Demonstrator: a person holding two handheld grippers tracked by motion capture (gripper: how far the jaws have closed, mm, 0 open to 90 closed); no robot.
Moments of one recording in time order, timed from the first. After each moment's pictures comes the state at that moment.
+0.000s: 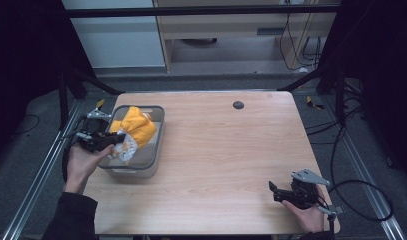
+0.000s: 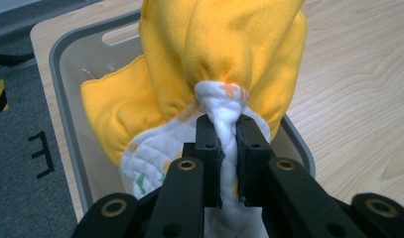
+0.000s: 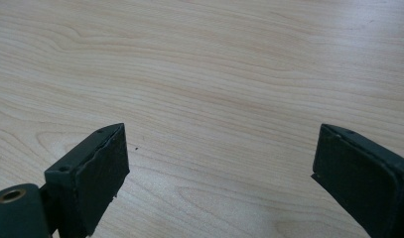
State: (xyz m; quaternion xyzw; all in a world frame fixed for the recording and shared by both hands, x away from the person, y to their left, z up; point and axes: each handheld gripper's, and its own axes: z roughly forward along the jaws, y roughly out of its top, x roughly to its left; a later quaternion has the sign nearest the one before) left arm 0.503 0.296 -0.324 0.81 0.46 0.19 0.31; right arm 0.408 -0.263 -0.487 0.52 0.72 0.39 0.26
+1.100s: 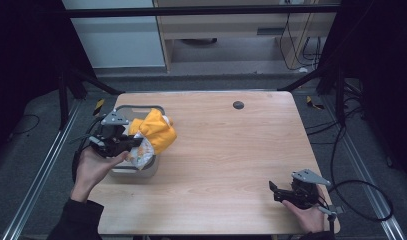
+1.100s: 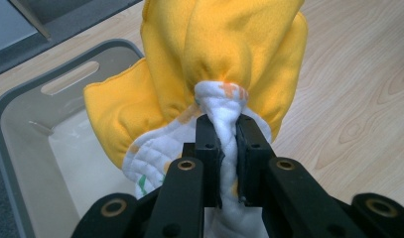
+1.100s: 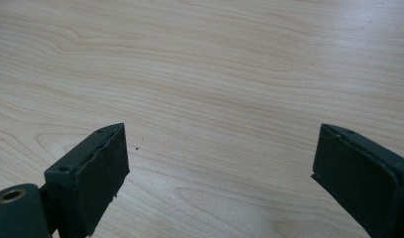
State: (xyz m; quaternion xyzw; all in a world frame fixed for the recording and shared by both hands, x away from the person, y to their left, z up) left arm 0.473 0.245 -0.299 0.85 0.37 0.18 0.33; right arm 0.407 -0.263 -0.487 0.52 0.72 0.39 0.26
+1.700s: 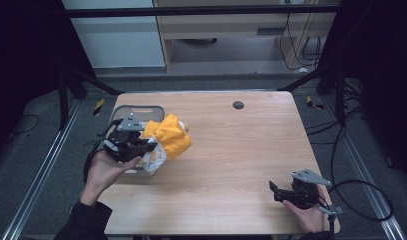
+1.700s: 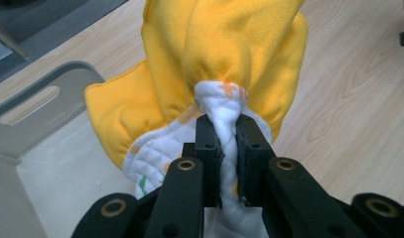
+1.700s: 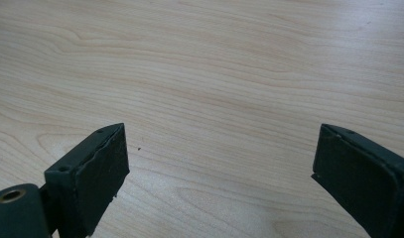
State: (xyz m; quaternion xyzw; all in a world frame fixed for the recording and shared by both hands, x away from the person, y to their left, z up) left arm 0.461 0.208 -0.297 0.87 0.32 0.17 0.33; right arm 0.406 -0.263 -0.486 0.52 0.71 0.39 0.25
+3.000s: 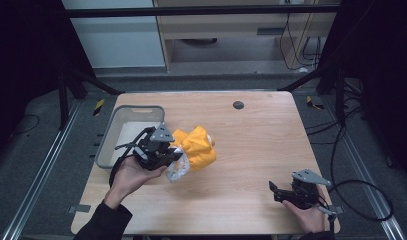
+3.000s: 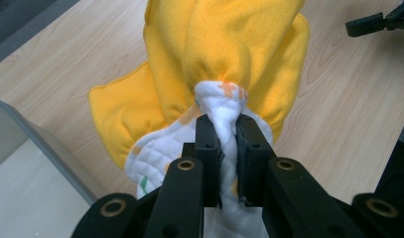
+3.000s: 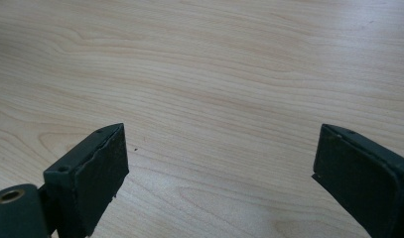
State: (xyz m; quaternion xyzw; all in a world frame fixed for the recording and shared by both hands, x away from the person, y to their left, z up) left arm 0.456 0.151 -0.317 0.90 0.26 0.14 0.33; right arm 0.407 -0.263 -0.486 0.52 0.72 0.39 0.25
